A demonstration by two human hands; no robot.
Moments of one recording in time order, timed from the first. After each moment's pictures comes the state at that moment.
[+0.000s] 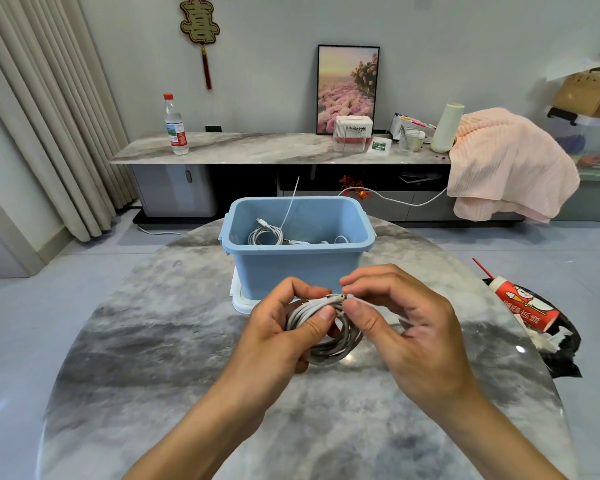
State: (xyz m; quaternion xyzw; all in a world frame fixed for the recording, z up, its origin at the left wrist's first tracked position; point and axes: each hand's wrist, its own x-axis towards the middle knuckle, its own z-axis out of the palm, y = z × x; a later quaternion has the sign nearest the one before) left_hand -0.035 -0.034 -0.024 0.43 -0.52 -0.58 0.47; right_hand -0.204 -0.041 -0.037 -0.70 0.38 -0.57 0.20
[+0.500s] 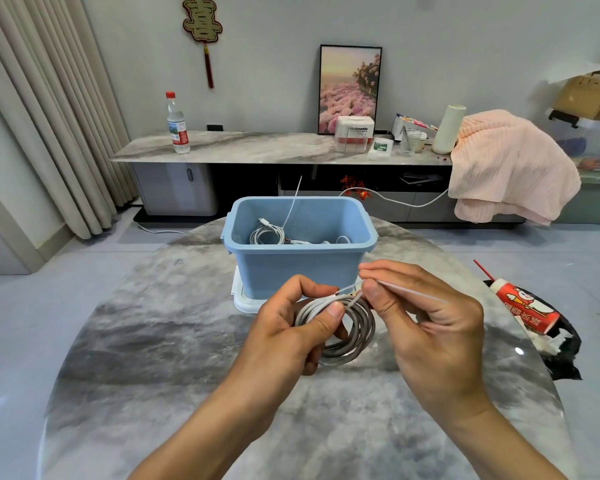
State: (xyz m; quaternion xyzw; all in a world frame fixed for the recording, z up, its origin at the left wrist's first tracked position) left_hand -0.038 -0.034 -0.023 0.41 -0.50 -0.60 0.47; right_hand -0.200 -0.040 -0.032 -0.64 0.40 -0.65 0.11
